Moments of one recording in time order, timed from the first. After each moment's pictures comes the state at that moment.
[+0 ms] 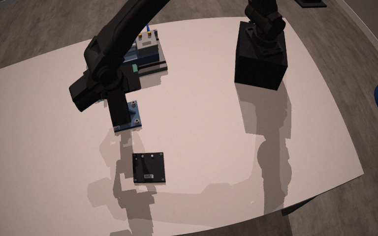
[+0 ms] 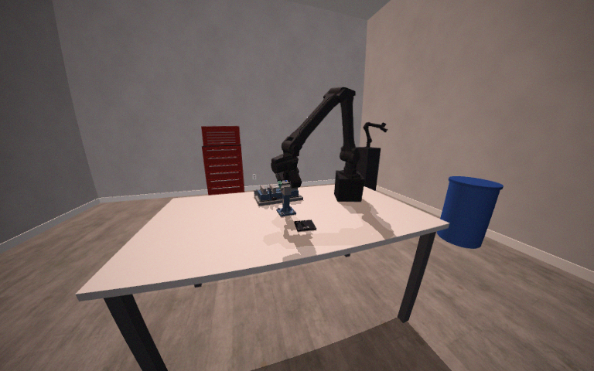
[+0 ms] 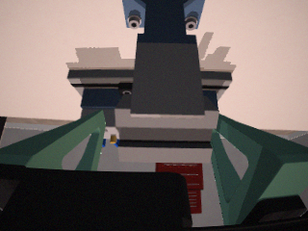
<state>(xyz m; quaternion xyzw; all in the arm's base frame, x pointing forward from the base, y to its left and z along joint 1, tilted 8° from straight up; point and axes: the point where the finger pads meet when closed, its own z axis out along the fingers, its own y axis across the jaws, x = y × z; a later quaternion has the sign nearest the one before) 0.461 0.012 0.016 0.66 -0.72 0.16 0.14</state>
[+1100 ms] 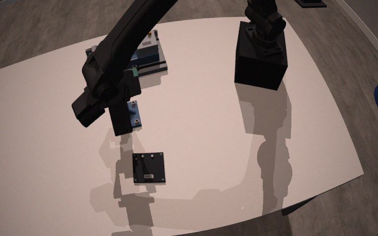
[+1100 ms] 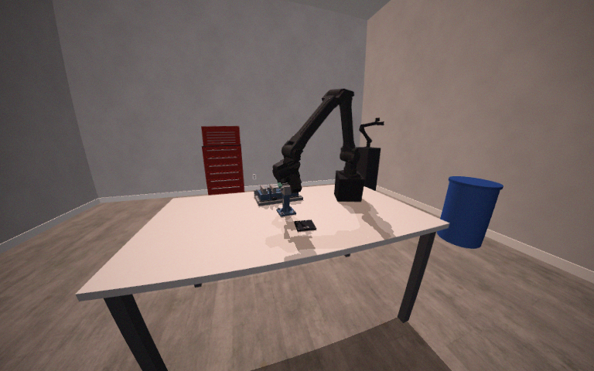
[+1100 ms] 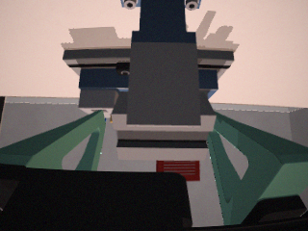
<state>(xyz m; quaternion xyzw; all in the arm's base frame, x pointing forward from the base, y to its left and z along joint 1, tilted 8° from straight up) 0.462 0.012 0.018 0.64 -0.71 0.22 0.20</state>
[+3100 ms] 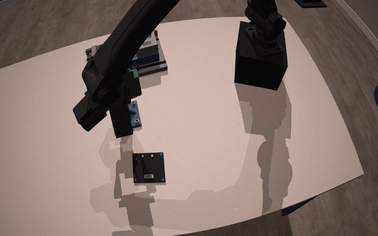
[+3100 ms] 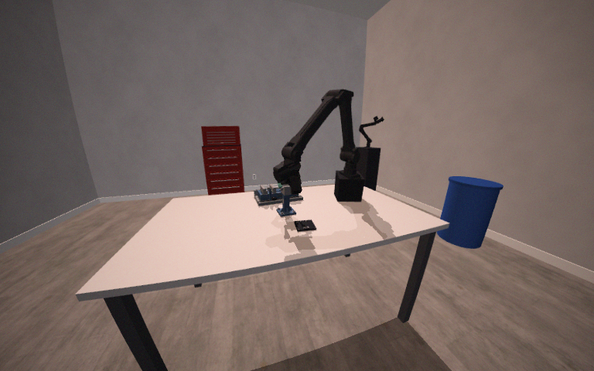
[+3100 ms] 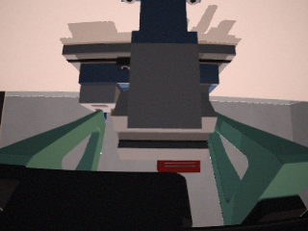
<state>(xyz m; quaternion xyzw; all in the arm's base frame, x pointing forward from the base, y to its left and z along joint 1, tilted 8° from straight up) 0.462 0.012 0.018 0.64 -0.70 0.24 0.22</state>
